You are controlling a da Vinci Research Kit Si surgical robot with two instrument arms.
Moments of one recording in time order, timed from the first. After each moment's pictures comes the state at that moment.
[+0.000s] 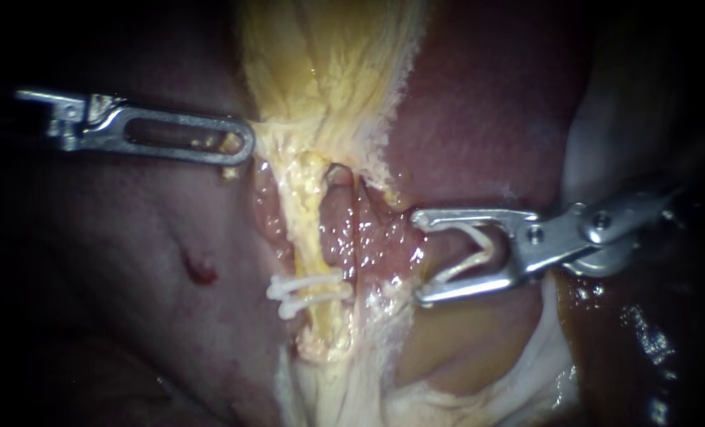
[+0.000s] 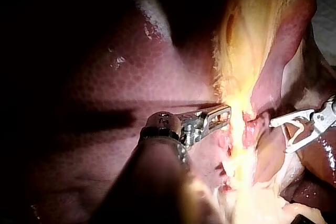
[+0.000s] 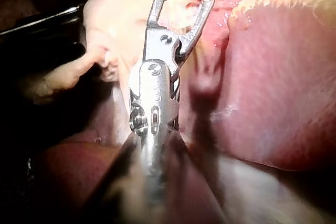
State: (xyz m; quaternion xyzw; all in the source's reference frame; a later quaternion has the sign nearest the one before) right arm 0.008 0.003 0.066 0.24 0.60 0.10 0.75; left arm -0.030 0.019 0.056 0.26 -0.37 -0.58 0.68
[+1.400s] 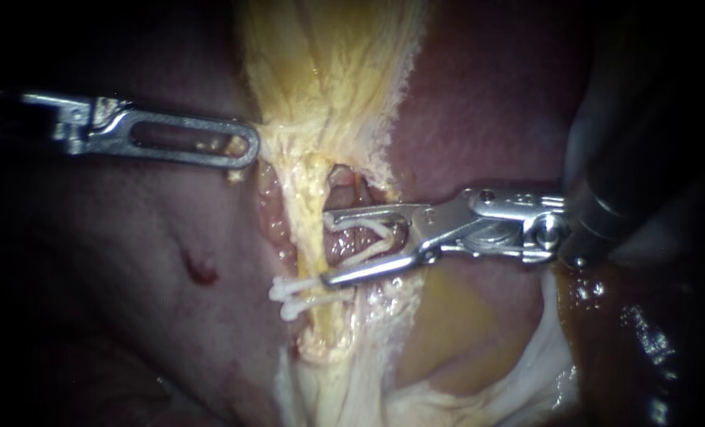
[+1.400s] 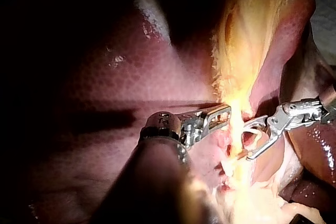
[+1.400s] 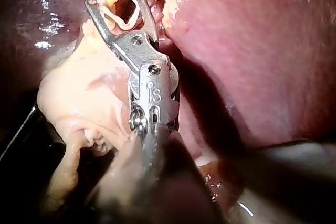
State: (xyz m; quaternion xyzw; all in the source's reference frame) right arm 0.017 0.004 0.073 0.35 0.60 0.17 0.70; left arm -0.030 0.019 0.056 0.26 -0.37 -0.58 0.68
